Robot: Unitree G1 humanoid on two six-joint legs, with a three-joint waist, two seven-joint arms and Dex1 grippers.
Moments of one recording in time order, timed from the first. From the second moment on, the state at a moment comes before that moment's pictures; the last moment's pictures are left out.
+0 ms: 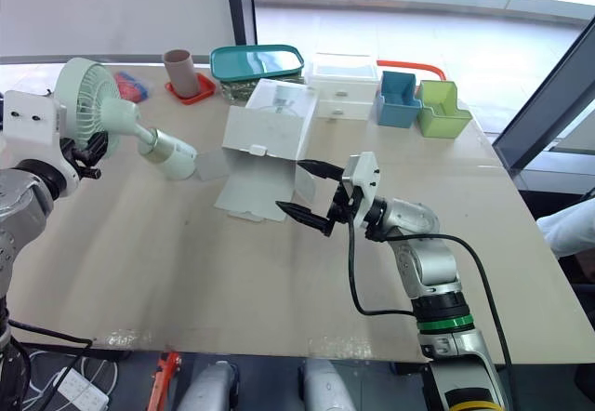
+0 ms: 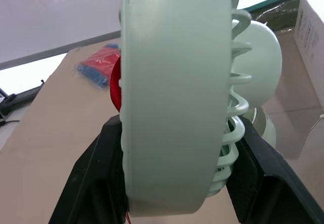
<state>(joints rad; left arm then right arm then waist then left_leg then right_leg) -0.43 0.76 0.29 -0.43 -0.53 0.96 0.04 -0.50 -0.41 0.05 0.05 0.44 0.09 1.01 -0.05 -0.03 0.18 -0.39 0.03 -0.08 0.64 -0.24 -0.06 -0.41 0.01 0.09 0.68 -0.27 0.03</state>
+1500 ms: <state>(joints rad) -0.75 0.65 0.18 -0.14 -0.33 1.01 -0.10 -0.42 -0.45 0.08 -0.02 0.38 0.08 0.98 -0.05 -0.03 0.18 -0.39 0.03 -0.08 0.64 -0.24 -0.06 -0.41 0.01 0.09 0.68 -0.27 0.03</state>
